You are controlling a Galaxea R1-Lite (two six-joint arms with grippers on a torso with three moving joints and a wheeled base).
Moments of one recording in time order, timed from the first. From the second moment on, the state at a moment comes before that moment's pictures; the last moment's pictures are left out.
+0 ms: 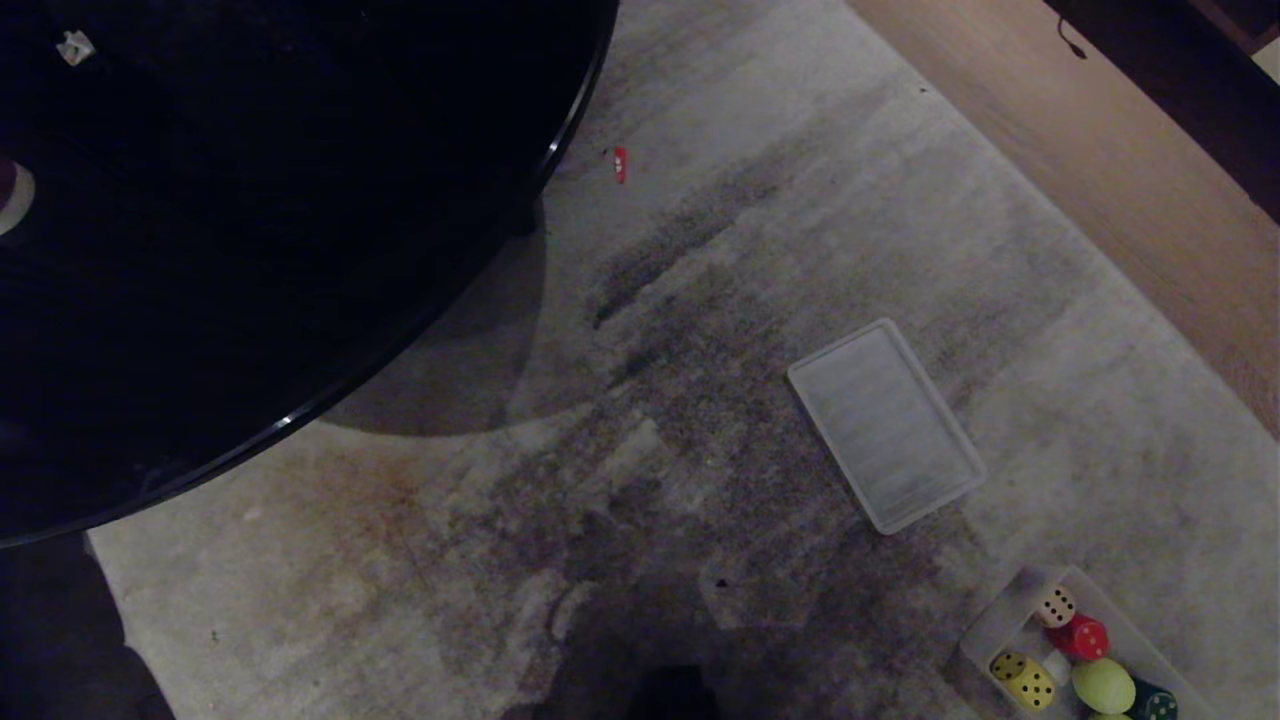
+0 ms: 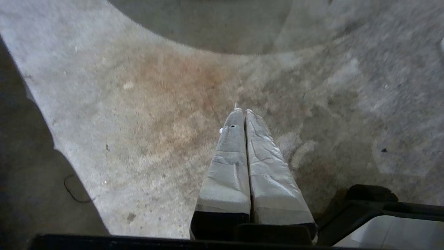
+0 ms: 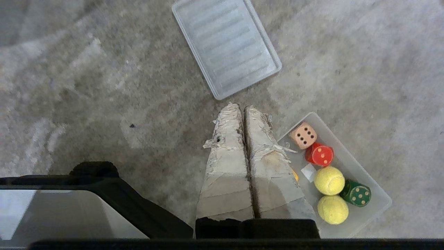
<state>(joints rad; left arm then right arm) -0.01 0.00 0.00 0.00 0.05 -0.05 0.01 0.00 0.00 -0.01 0.01 0.00</state>
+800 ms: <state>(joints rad) -0.01 0.00 0.00 0.00 0.05 -0.05 0.01 0.00 0.00 -0.01 0.01 0.00</state>
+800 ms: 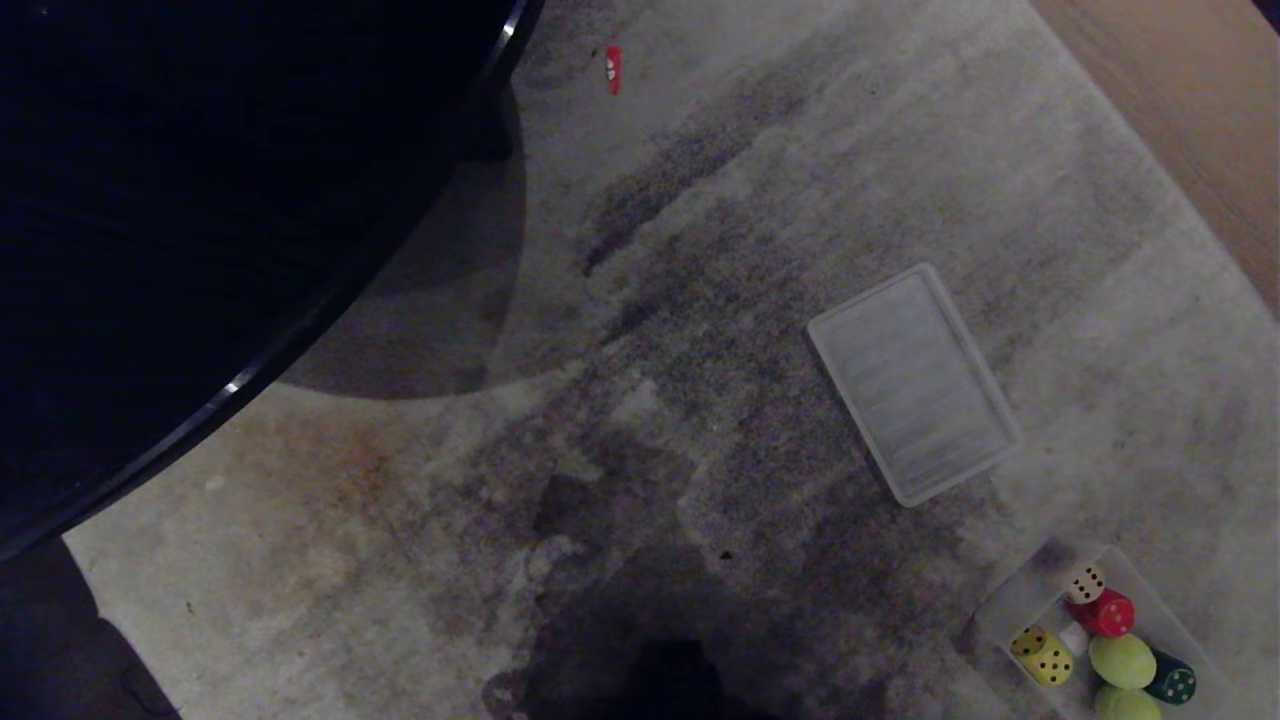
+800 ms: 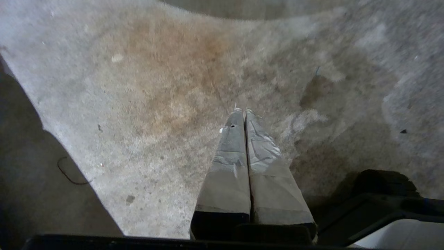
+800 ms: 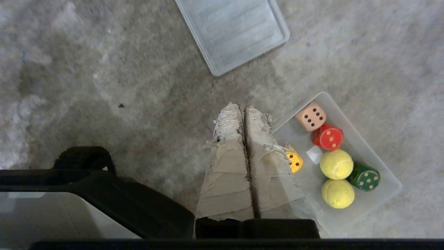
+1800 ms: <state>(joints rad) -0.01 0.00 0.00 0.00 0.05 -0.05 0.01 0.03 -0.16 0.13 0.00 0.05</state>
